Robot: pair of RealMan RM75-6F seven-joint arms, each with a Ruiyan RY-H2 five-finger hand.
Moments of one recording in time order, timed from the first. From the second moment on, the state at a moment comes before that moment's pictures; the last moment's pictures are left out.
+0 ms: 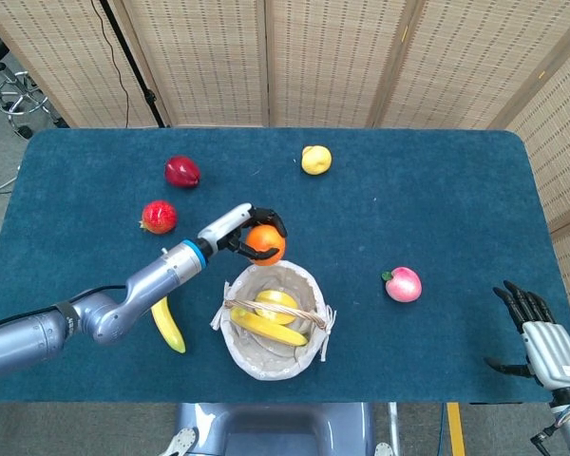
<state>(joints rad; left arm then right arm) -1.02 -1.37 -0.41 -1.50 1.11 0.41 -0.76 0.11 -1.05 -0.01 -1.56 -1.54 1.34 0.28</state>
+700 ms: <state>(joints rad) -0.96 -1.29 -0.45 -1.73 1.21 0.38 -0.79 0.10 -1.04 -0.01 -1.56 -1.54 1.37 0.30</state>
